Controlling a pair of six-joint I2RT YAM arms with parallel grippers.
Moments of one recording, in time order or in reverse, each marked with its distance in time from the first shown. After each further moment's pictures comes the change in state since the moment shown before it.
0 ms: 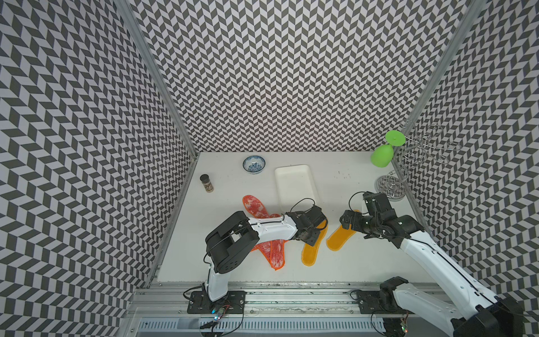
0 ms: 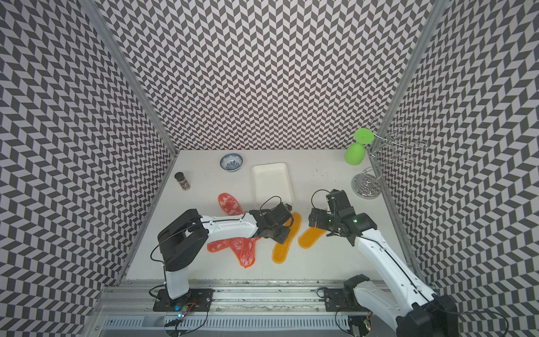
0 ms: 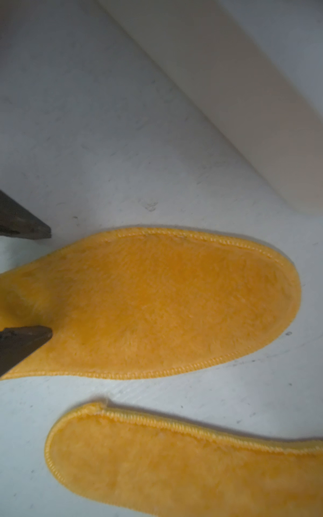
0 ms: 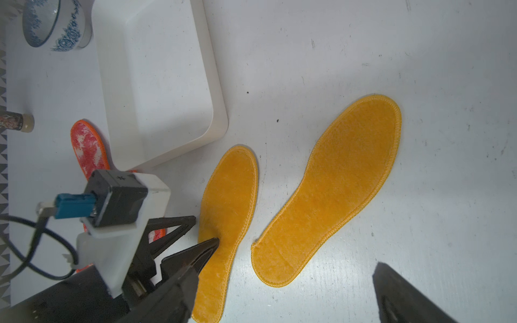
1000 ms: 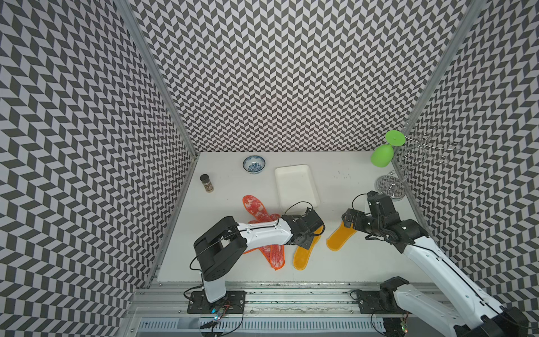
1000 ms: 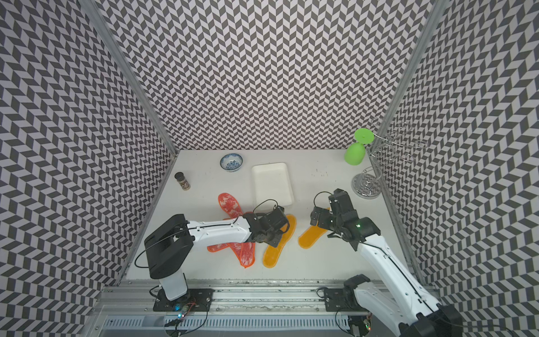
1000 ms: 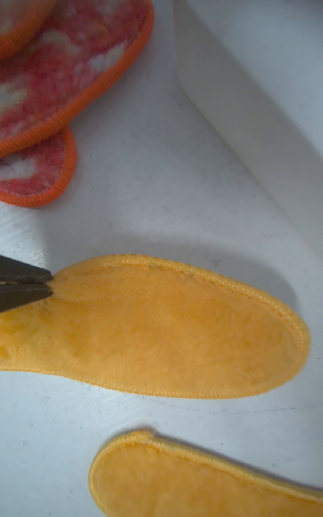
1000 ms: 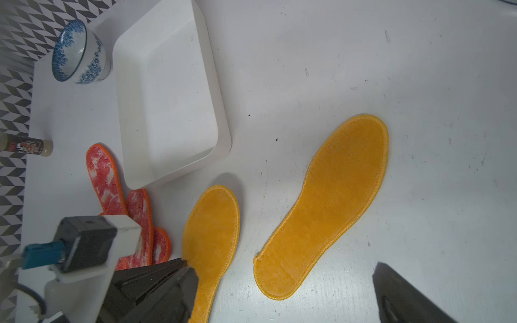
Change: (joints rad) left arm -0.008 -0.154 -0.072 -0.113 -0.084 -0.116; right arm -0.003 -0.061 -0.022 0.052 0.029 0.037
